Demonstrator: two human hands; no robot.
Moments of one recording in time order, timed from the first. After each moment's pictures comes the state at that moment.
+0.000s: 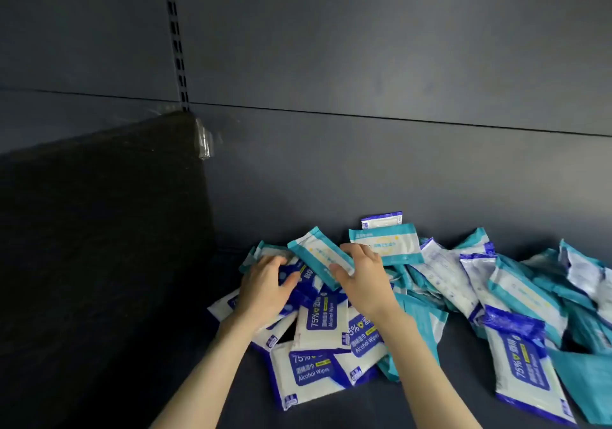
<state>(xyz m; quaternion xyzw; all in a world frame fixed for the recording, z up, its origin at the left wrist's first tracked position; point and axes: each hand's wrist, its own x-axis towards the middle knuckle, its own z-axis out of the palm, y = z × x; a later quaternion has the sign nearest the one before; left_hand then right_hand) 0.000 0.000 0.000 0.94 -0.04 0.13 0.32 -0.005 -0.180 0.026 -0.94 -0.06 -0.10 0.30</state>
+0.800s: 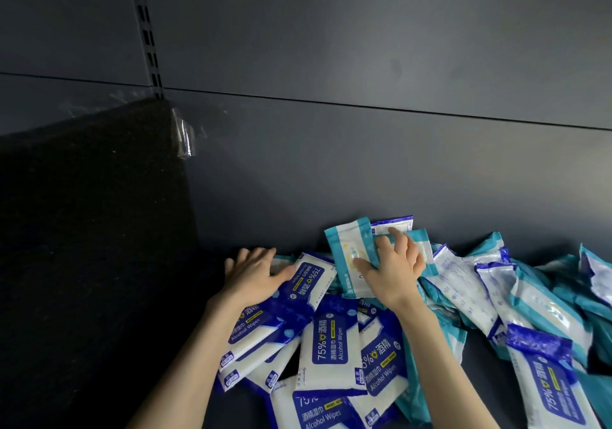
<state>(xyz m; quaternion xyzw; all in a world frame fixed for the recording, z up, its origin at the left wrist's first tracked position) 0.081 0.023 -0.002 0.99 -0.05 -0.04 0.14 0.054 -0.203 0.019 -0.96 0.06 -0.16 0.20</state>
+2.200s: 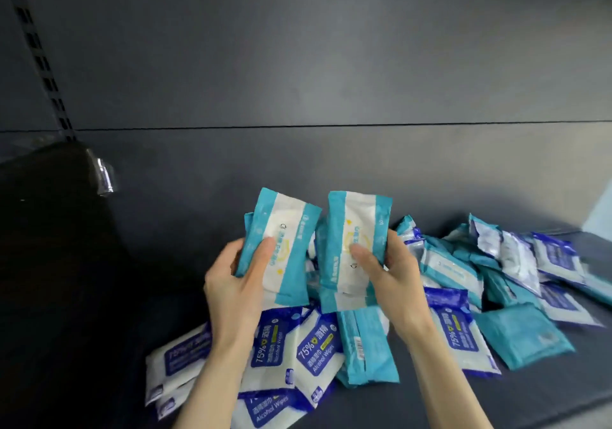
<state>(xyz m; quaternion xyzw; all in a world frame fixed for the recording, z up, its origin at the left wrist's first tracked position) -0.024 -0.057 0.069 0.66 -0.05 0.22 0.72 -0.071 -0.236 0.085 -0.71 0.00 -0.25 0.66</state>
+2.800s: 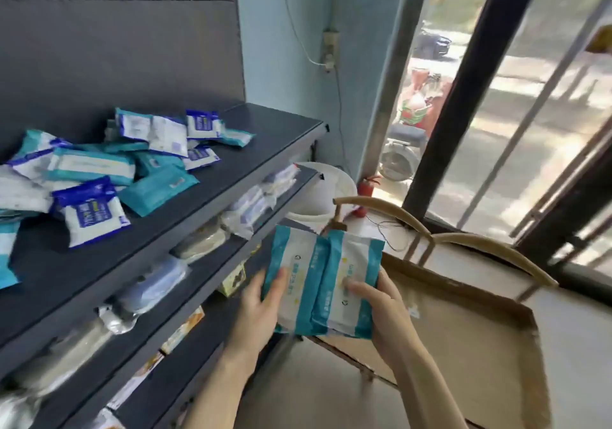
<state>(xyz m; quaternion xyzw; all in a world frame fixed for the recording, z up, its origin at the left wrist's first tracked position) -0.395 -0.332 -0.046 0.61 -0.30 -0.39 0.62 -0.549 -0.417 -0.033 -0.47 0.38 -0.34 0.73</state>
